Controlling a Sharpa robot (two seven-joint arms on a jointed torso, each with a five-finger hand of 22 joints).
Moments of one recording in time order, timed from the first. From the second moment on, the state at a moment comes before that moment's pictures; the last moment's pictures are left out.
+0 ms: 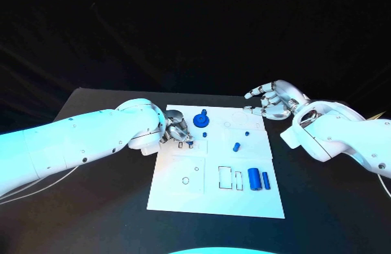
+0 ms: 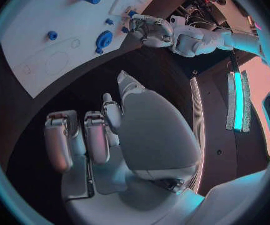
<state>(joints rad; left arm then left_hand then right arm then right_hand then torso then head) 1.31 -0.65 -0.08 1.44 -1.00 0.07 -0.51 1.18 -0.17 0.70 0.24 0.22 0.79 0.09 0.79 0.74 1.18 0.01 1.14 0.91 1.46 -0.04 1.54 1.31 0.08 1.36 0.07 1.47 1.31 1.35 -0.96 -0.15 1.66 -0.89 -0.56 -0.07 1.49 -0.16 0.17 0.29 0.16 0.84 0.18 0.13 0.37 1.33 0.09 1.27 1.30 1.47 0.02 1.56 1.31 0.01 1.47 0.12 1.54 1.31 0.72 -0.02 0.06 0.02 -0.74</state>
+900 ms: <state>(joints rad) 1.30 -0.64 -0.09 1.45 -1.09 0.05 -0.52 1.16 -0.19 0.75 0.20 0.23 0.80 0.08 0.79 0.74 1.21 0.01 1.16 0.94 1.46 -0.04 1.54 1.31 0.08 1.37 0.07 1.48 1.31 1.35 -0.96 -0.15 1.66 -0.89 -0.56 -0.07 1.48 -0.15 0.17 0.29 0.16 0.84 0.18 0.13 0.37 1.33 0.09 1.27 1.30 1.47 0.02 1.56 1.31 0.01 1.47 0.12 1.54 1.31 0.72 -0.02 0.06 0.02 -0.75</state>
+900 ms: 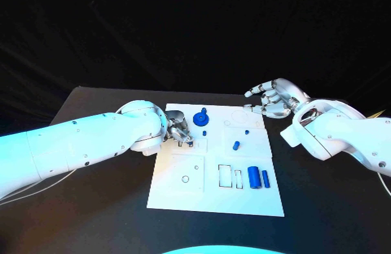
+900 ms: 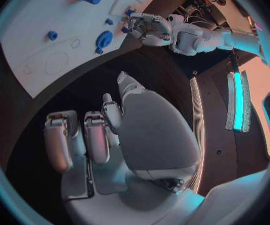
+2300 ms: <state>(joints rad) 1.29 -0.65 -0.10 1.45 -1.09 0.07 -0.52 1.14 -0.21 0.75 0.20 0.23 0.83 0.07 0.79 0.75 1.24 0.00 1.18 0.96 1.47 -0.05 1.55 1.31 0.06 1.38 0.06 1.48 1.31 1.35 -0.96 -0.15 1.66 -0.89 -0.55 -0.07 1.48 -0.15 0.17 0.29 0.16 0.84 0.18 0.14 0.37 1.33 0.09 1.27 1.30 1.47 0.02 1.56 1.31 0.01 1.47 0.12 1.54 1.31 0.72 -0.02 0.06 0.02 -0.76</state>
